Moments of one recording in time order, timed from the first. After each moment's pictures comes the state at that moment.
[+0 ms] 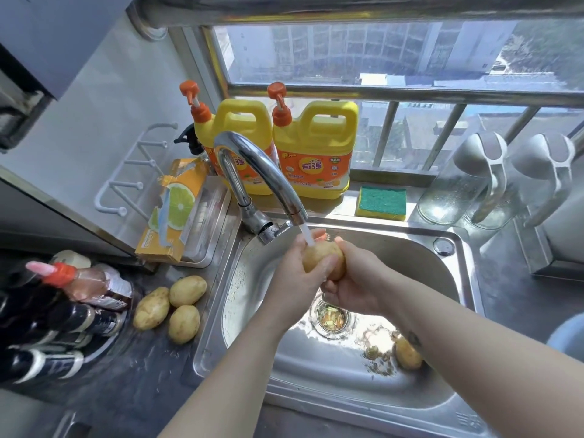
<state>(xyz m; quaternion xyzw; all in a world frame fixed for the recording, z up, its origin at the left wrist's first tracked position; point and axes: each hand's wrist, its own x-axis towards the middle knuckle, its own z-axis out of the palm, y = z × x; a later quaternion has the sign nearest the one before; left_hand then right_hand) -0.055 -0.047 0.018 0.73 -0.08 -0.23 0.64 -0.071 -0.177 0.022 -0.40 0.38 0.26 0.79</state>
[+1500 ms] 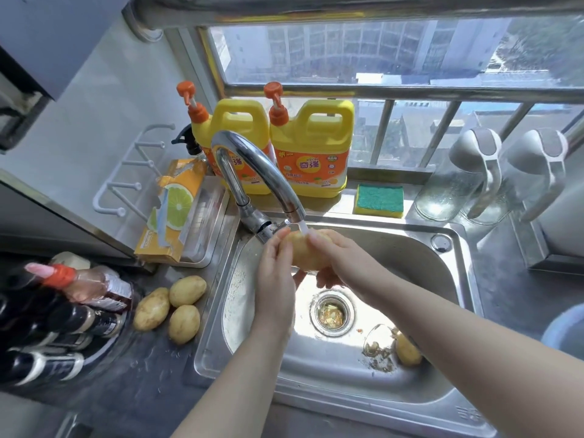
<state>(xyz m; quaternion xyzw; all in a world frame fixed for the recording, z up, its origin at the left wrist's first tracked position) -0.068 -0.045 0.030 0.59 0.12 -0.14 0.78 -0.075 -0.174 0.030 -0.69 0.15 0.14 0.70</state>
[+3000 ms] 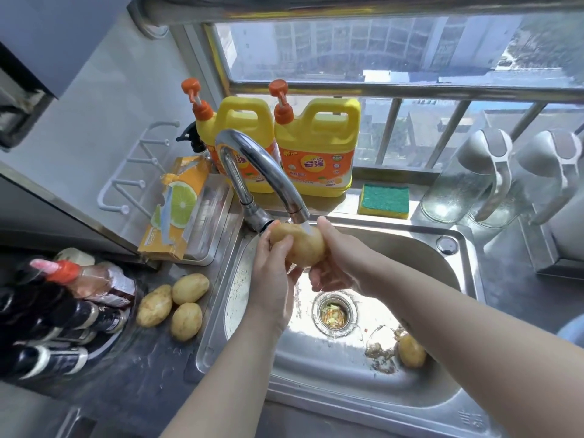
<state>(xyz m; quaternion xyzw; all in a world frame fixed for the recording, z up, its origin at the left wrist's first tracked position) -0.053 -0.041 0.029 0.53 0.13 -0.16 0.82 -0.055 -0.177 0.030 -0.64 0.20 0.30 0.67</state>
